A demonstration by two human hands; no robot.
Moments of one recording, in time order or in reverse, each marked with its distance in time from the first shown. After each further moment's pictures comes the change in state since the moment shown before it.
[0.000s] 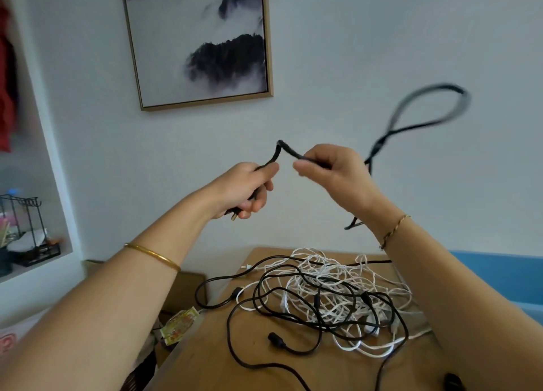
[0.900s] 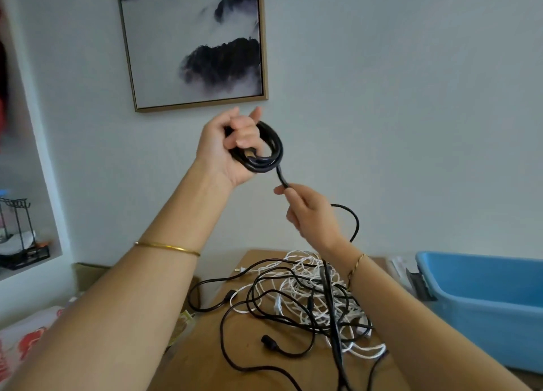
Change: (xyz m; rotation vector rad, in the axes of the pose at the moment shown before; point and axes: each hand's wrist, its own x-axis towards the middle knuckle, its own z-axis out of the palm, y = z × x) left_hand 0.006 0.045 -0.007 -1.522 -0.142 0.176; right_hand -0.024 0.028 0.053 0.245 0.081 0.195
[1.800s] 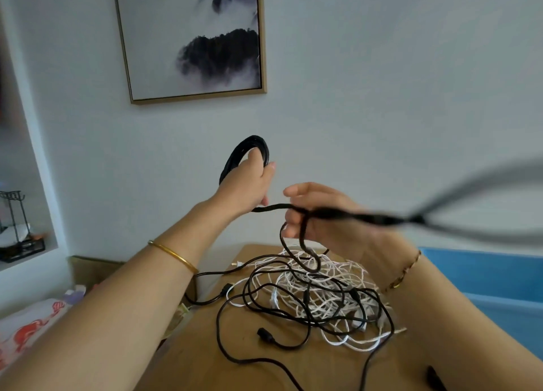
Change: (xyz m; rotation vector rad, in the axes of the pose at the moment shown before) left_hand 0.005 -0.035 -0.057 2.003 0.210 0.247; right_hand -0.026 -0.045 -0.033 0.608 -0.344 0.454
